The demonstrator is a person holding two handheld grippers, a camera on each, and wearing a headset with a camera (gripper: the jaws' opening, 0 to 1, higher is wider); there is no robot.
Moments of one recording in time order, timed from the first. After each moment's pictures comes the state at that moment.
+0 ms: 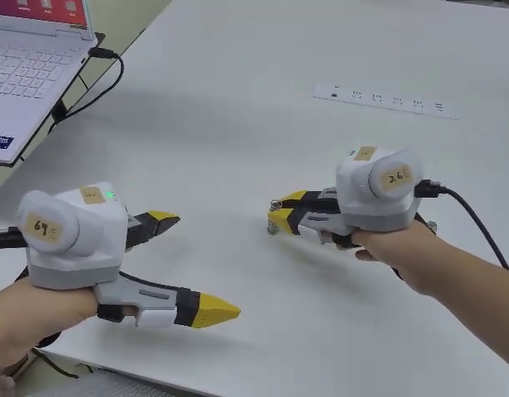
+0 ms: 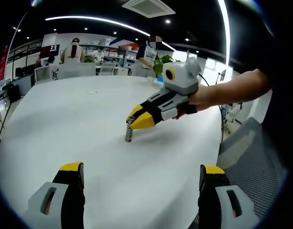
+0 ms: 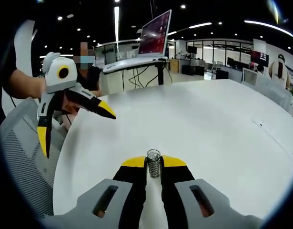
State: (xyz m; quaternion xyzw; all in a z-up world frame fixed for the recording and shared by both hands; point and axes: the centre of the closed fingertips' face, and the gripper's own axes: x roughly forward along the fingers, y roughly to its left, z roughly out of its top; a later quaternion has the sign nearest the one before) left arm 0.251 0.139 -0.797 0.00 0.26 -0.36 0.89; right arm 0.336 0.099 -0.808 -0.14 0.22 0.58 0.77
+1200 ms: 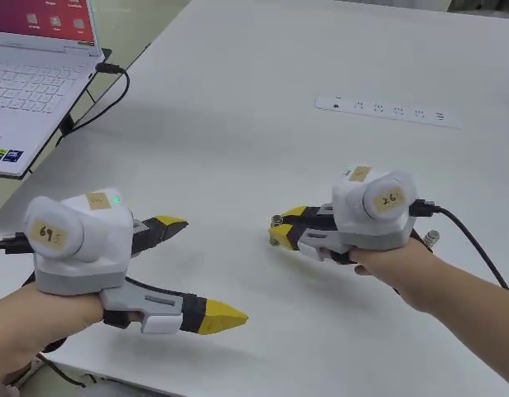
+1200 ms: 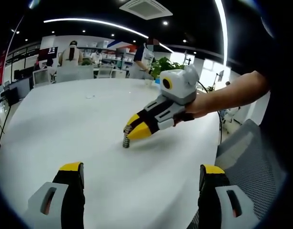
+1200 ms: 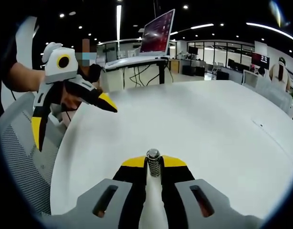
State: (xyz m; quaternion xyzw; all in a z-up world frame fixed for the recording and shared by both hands) left arm 0.253 0.135 -0.788 0.00 0.25 -0.37 0.89; right arm 0.333 0.099 -0.815 -0.15 0.21 0.58 0.77
